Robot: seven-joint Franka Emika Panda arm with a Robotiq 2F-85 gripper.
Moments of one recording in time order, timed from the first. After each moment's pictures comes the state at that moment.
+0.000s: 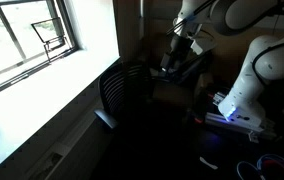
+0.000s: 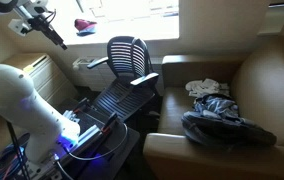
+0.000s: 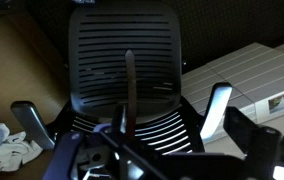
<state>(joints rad) 0.23 -0.69 0.40 -2.77 0.30 2.30 0.52</state>
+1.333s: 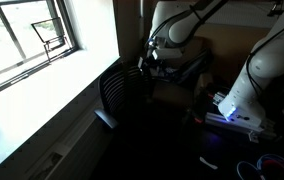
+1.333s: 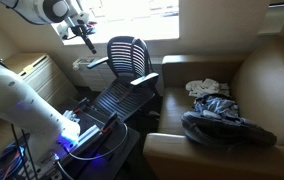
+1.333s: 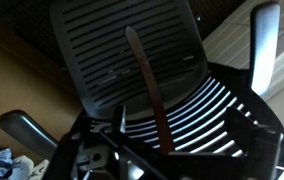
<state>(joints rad) 0.00 -0.14 0.37 -2.58 0.15 2.62 0.72</state>
